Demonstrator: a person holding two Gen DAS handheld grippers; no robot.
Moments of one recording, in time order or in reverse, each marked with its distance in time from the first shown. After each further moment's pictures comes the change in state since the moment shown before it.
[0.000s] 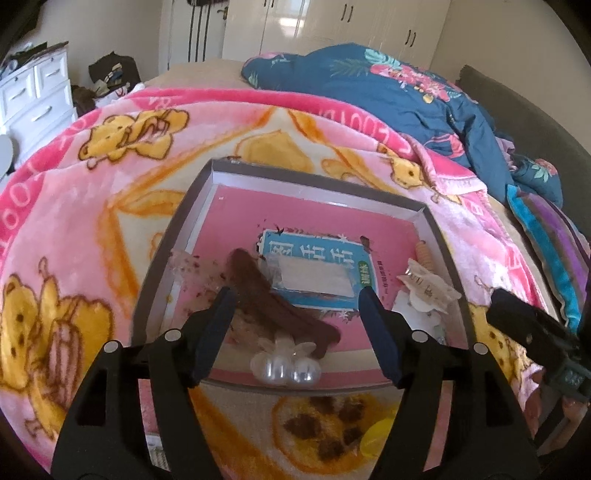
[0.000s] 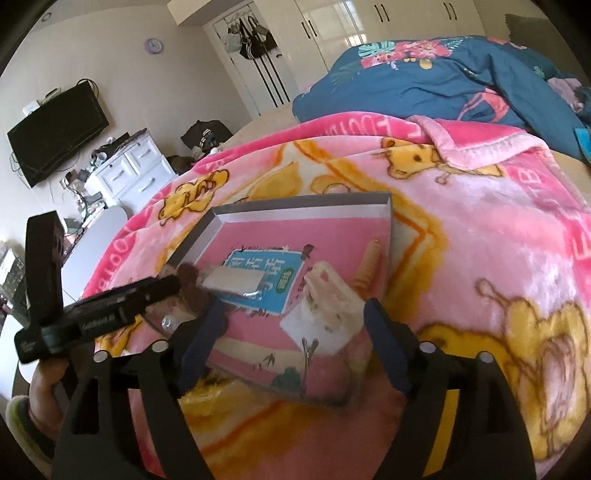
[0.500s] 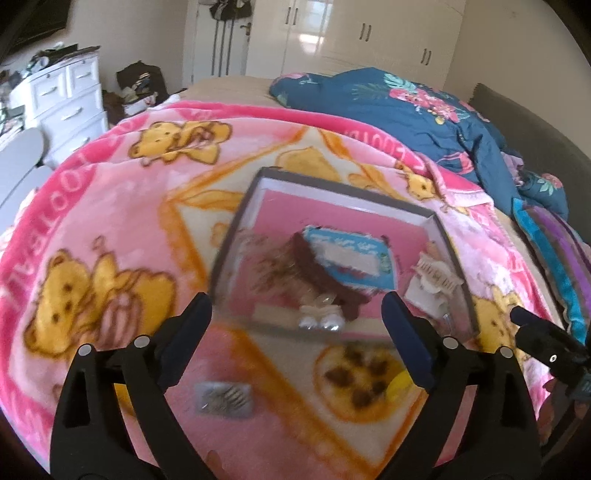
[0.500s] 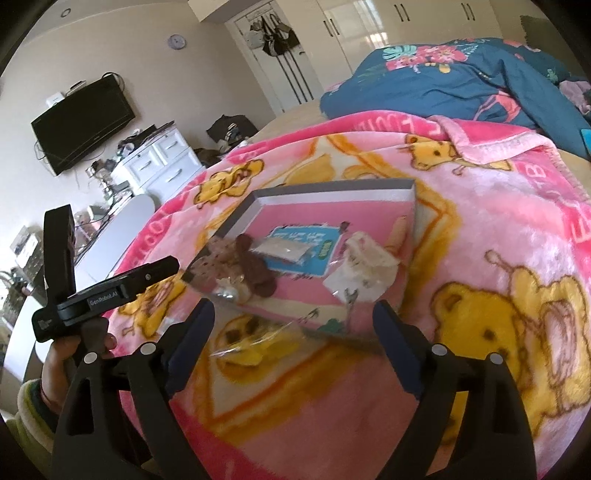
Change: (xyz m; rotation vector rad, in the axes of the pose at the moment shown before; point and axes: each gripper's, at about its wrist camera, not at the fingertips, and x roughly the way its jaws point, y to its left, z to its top) left arm -0.060 0.028 -0.031 -0.045 -0.062 0.075; right arm -0.041 0.032 -0.029 -0.035 0.020 0.089
